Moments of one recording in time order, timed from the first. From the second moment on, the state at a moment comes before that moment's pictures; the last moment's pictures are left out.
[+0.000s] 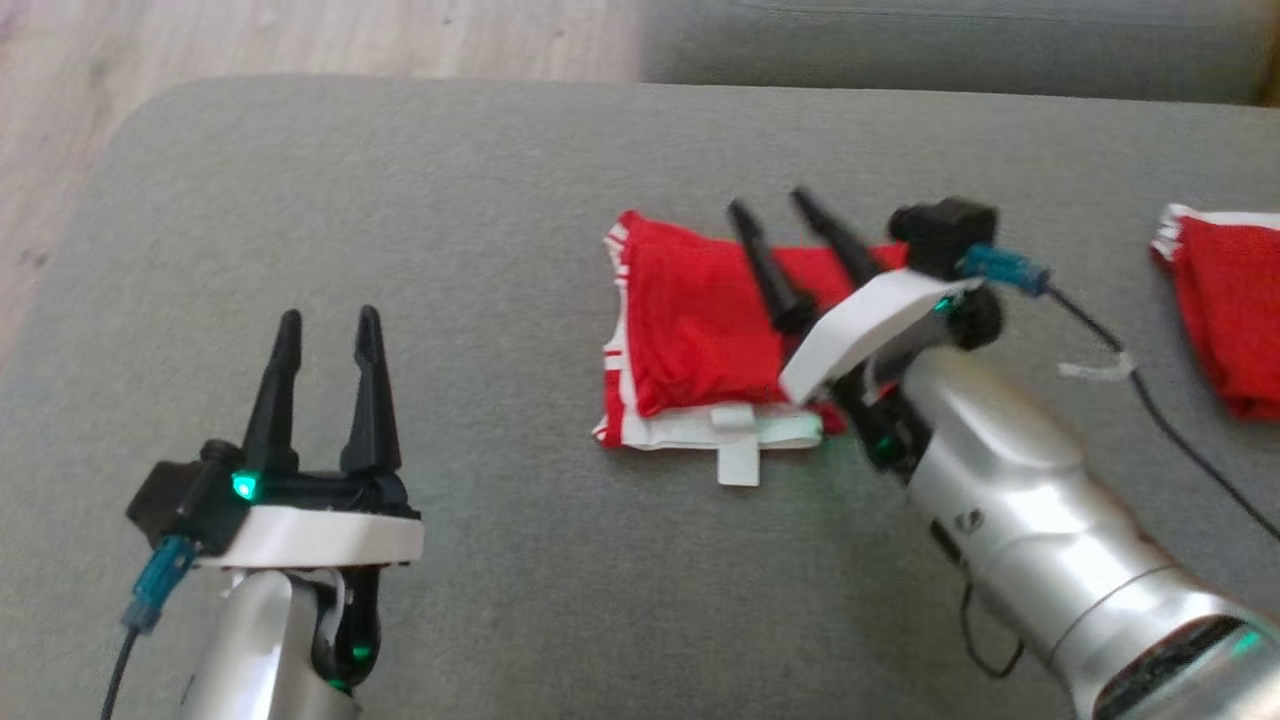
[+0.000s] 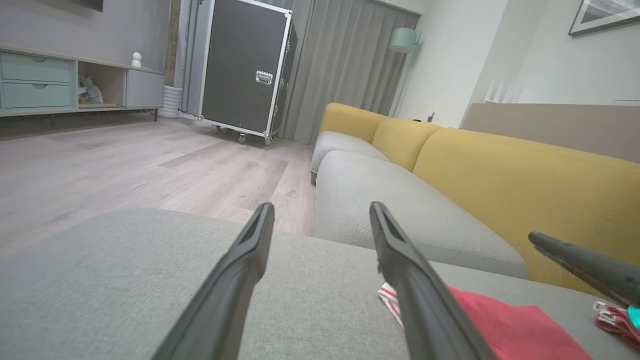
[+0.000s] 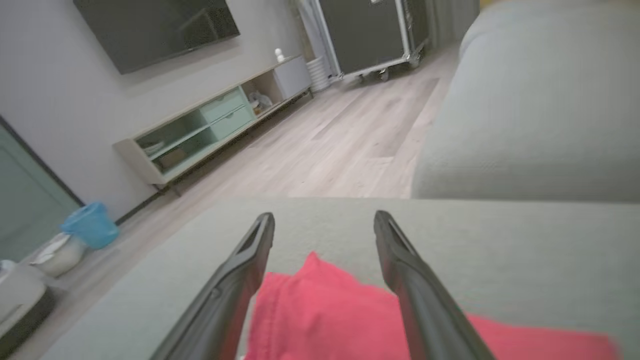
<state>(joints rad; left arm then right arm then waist) -0.22 0.09 -0.13 0.25 -0.38 -0.13 -0.26 -0.80 -0.07 0.77 0.92 0.83 0.14 -0.25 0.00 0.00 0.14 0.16</state>
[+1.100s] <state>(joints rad) -0.18 0.06 -0.06 0.23 -0.35 -0.13 -0.26 -0.29 -0.06 0.03 0.38 0.05 0.14 -0.25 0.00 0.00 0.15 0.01</state>
